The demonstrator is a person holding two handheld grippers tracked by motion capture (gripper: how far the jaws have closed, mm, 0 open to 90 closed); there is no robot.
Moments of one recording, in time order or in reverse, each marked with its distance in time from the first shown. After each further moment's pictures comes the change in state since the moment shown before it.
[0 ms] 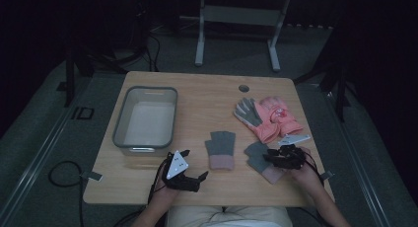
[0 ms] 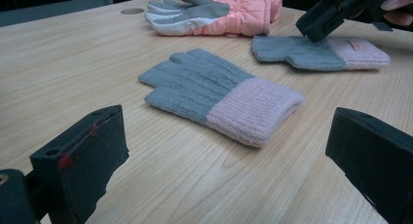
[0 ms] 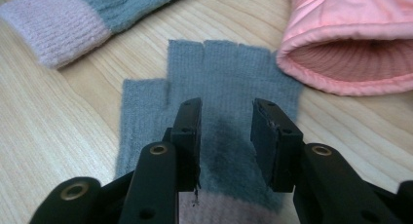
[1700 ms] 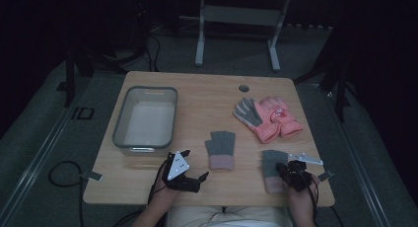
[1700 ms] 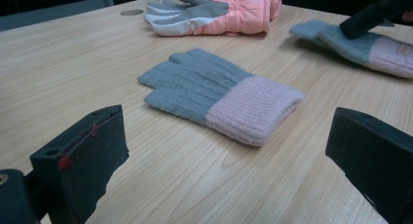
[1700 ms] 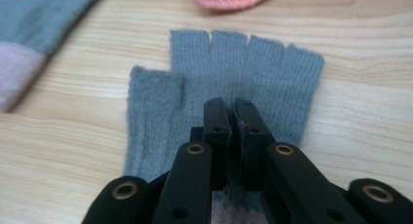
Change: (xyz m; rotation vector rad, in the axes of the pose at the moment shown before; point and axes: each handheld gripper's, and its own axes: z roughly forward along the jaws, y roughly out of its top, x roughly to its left) left arm -0.002 0.000 0.000 0.003 0.005 0.019; right arm 0.053 -0.038 -0.026 -0.073 -0.360 0.453
